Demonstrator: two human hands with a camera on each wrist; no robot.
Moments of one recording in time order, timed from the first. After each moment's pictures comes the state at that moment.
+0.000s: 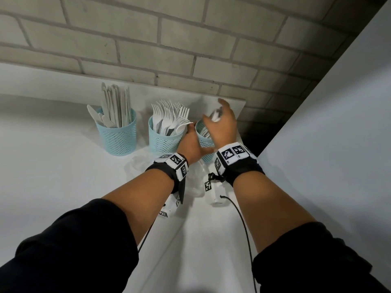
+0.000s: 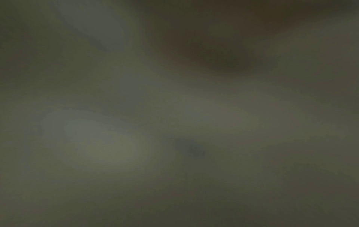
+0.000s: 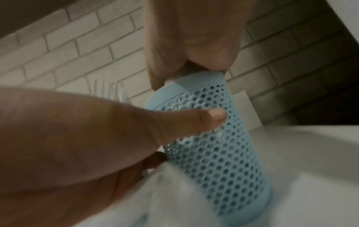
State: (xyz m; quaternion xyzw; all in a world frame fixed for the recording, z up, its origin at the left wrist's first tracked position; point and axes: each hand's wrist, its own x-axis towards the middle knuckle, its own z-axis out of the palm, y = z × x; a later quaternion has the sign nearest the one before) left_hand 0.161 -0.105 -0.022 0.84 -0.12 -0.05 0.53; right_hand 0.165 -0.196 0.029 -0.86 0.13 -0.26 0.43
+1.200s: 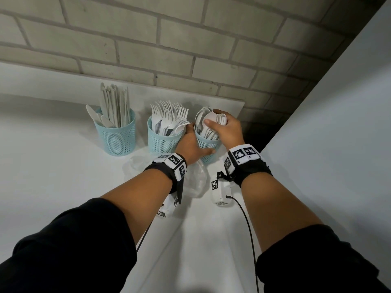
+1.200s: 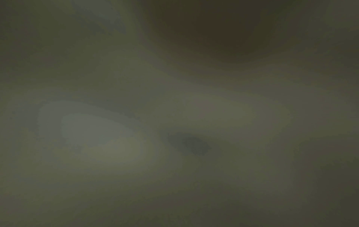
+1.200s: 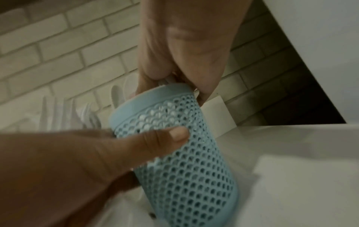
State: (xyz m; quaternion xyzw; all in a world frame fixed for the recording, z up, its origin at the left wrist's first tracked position) left_hand 0.159 -0.102 -0.020 0.84 -0.12 -0.05 0.53; right_hand 0.152 -0.217 0.032 -0.80 0.12 -0.14 0.57
